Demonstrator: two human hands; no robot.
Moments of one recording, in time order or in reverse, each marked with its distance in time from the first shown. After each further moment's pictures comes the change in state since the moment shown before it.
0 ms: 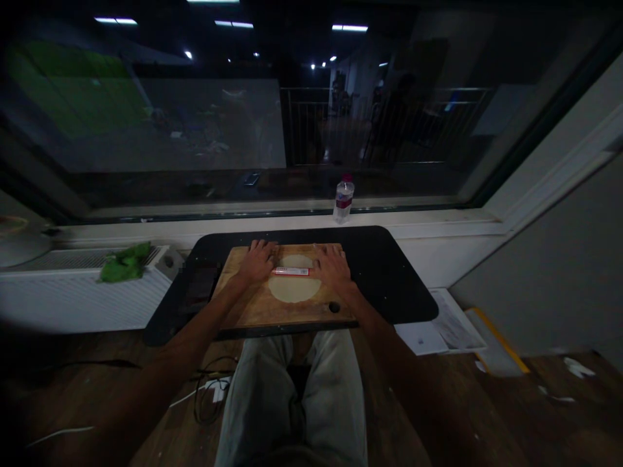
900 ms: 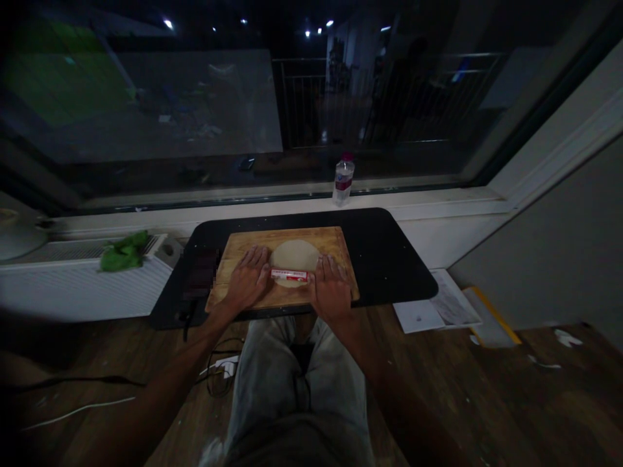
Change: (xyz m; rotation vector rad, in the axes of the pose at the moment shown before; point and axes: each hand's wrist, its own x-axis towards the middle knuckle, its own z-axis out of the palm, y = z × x) left_hand -0.097 0.008 0.002 -0.062 0.074 0.100; right_hand -0.111 -0.043 0.020 0.081 0.181 0.024
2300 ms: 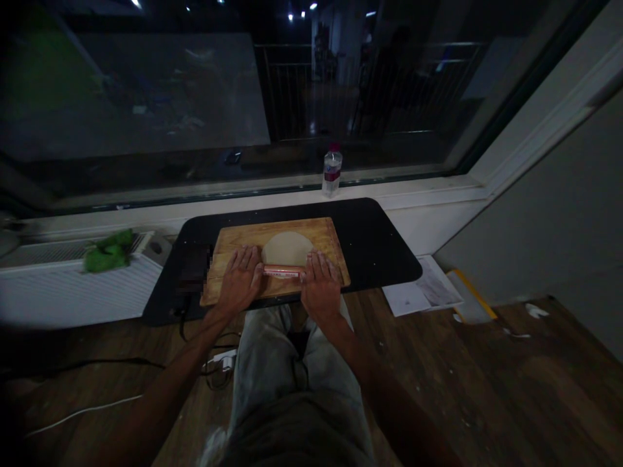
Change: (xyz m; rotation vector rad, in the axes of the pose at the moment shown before) left_hand -0.025 0.010 -0.002 -0.028 0.030 -0.021; right_hand -0.025 -0.020 -0.005 0.001 0.040 0.032
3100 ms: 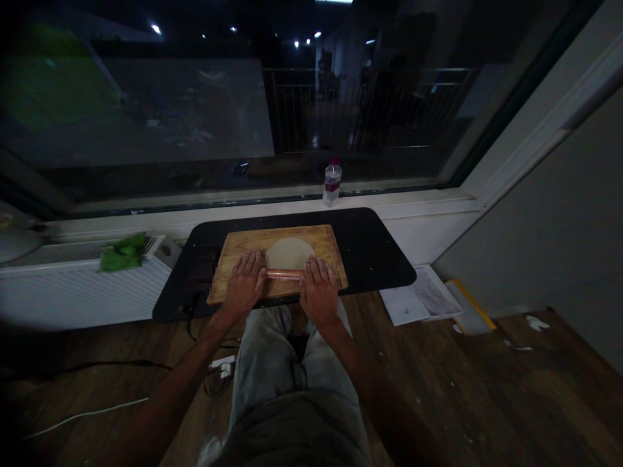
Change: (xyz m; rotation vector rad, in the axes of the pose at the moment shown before) left_hand -0.006 0.005 0.000 0.020 0.056 0.009; right_hand -0.004 -0.001 0.007 0.010 0.087 -0.027
